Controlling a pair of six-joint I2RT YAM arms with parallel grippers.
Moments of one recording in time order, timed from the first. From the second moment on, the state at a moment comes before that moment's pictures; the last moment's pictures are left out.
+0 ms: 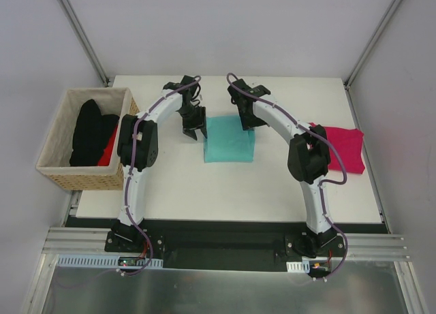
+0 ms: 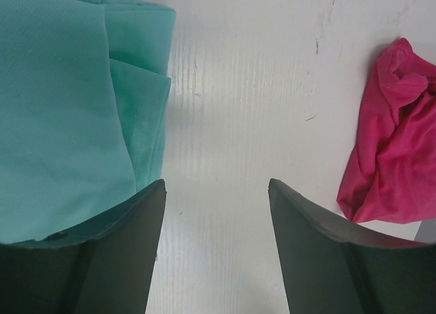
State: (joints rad) left arm -0.33 2.26 1.94 -1.03 0.34 -0.41; right arm 0.58 2.18 1.99 -1.09 0.56 0.33
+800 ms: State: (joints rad) left arm -0.33 2.34 1.94 -1.01 0.39 -0.41; right arm 0.58 2.18 1.94 -1.05 0.47 0.34
